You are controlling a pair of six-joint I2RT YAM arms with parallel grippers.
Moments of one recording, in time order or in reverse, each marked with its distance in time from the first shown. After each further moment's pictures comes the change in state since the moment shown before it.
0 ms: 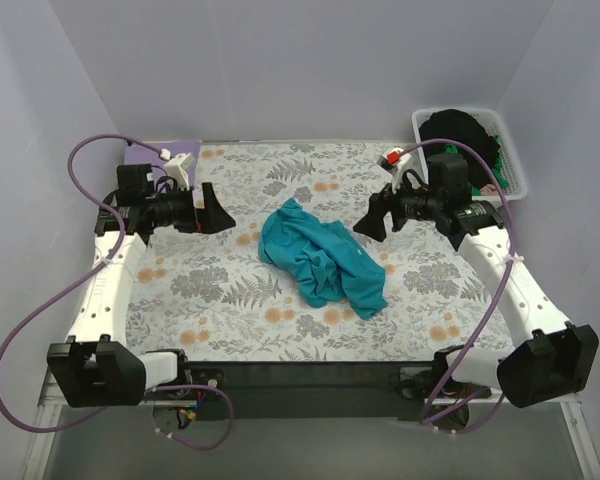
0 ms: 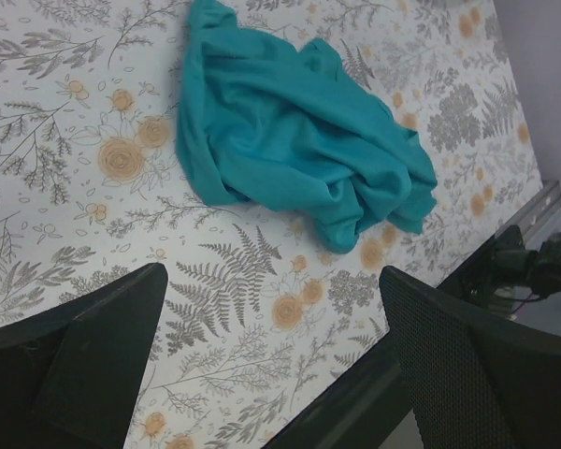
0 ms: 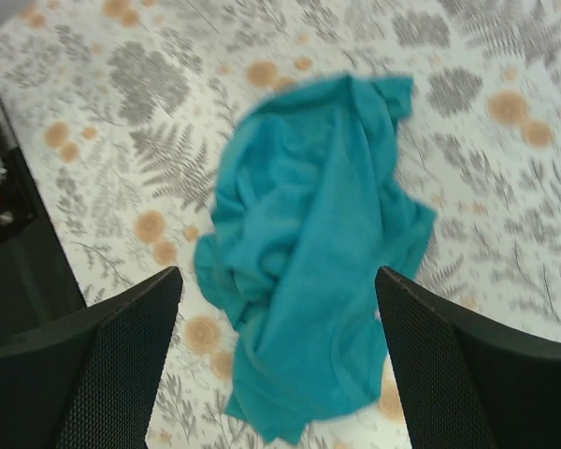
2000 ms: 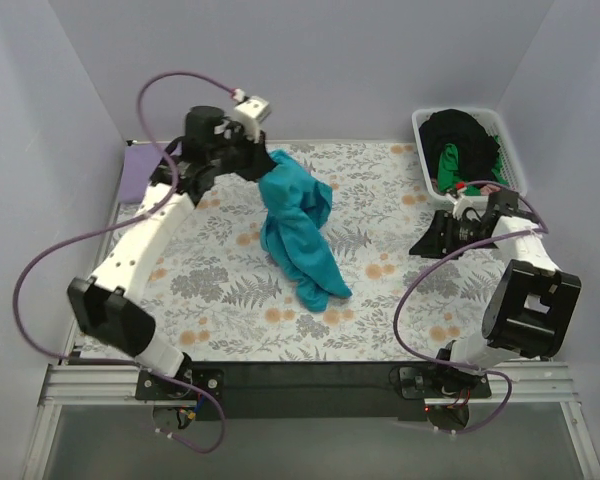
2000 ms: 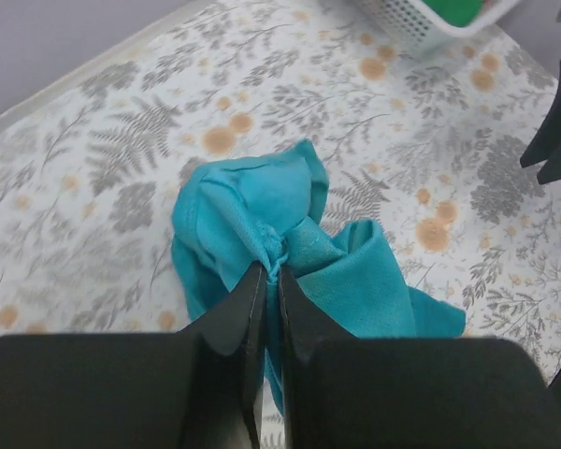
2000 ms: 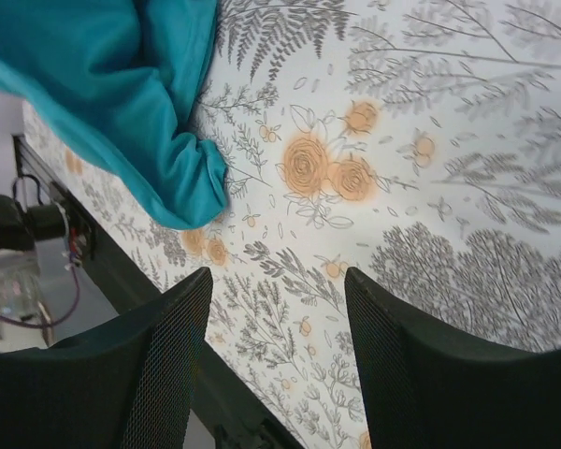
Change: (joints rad) left arm -0.515 0.421 0.531 0.189 -0.333 0.132; right arm -0.667 0.264 -0.188 -0.374 -0.199 -0.138
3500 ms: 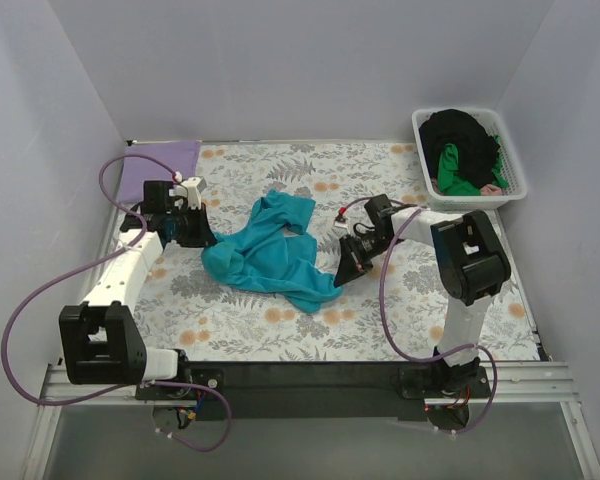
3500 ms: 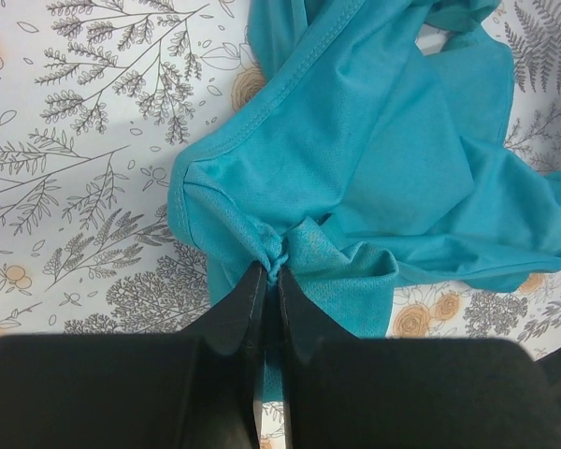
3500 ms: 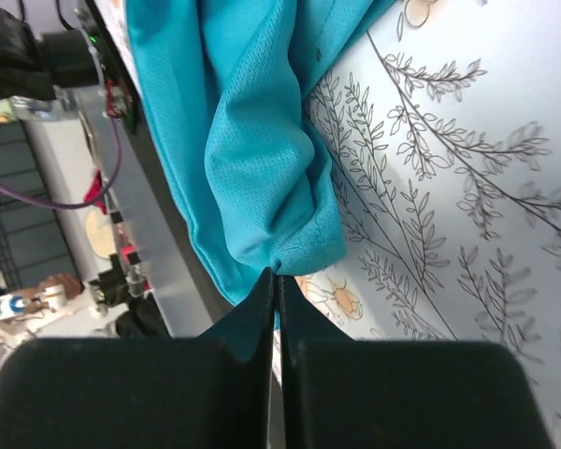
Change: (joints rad) left arm 0.463 -0.306 -0.732 -0.037 0.022 -0.051; right arm 0.726 0.404 0.082 0.250 -0.050 0.238
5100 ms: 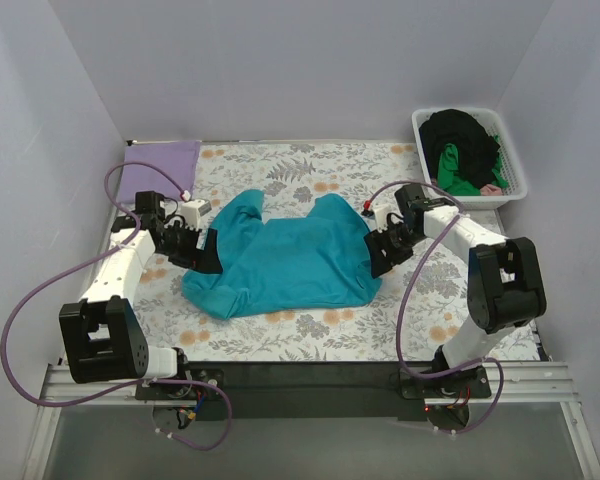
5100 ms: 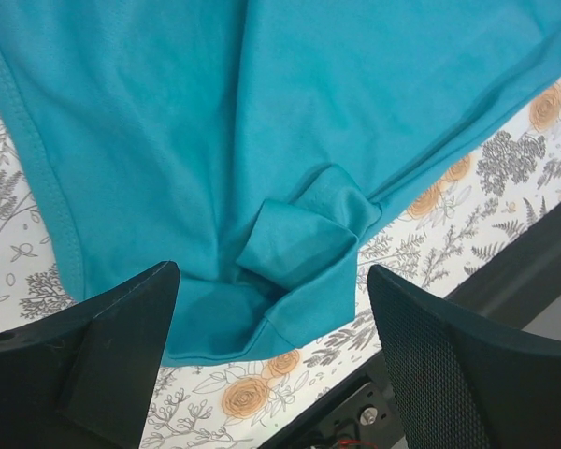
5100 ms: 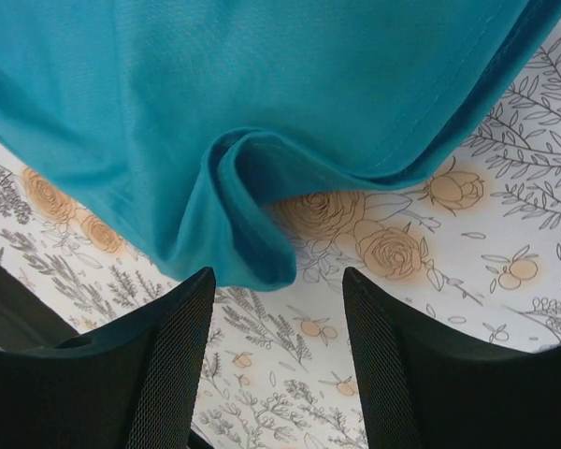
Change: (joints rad) left arm 0.092 0.024 -0.005 -0.278 0.180 0.369; right arm -0.133 -0.270 -0.026 -0.162 0.528 -0.307
